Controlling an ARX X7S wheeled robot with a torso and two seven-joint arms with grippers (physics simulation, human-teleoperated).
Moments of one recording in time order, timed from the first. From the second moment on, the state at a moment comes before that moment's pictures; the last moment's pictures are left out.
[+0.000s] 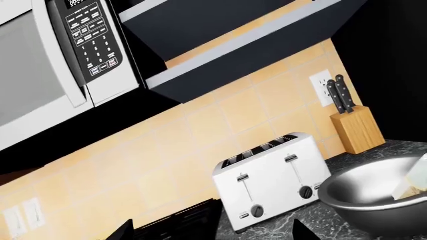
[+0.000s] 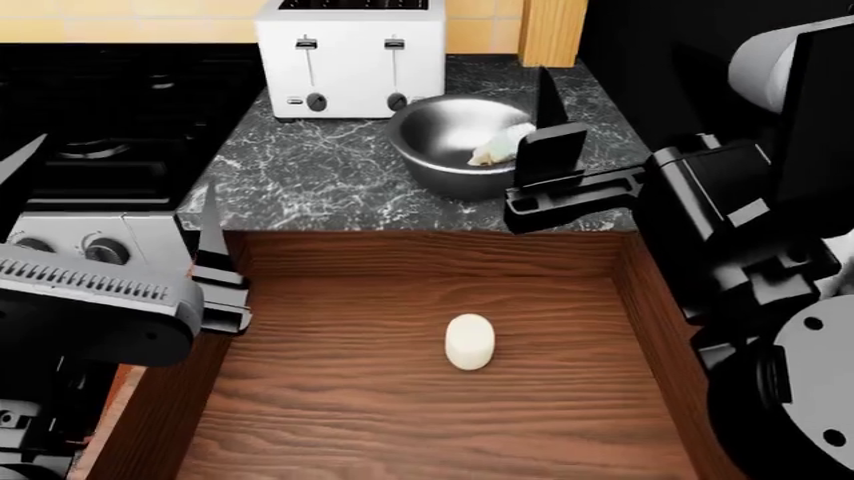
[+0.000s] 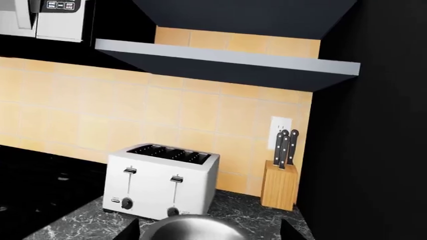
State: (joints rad) left arm -0.66 -1.15 0.55 0.96 -0.89 -0.54 -0.94; right arm 1.72 0.99 -1.46 -0.76 1.46 0.12 1.14
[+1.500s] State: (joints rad) left arm -0.87 -1.08 0.56 0.93 -0.92 -0.66 -0.89; right arm 1.75 1.14 -1.40 -0.90 1.45 0.16 1.24
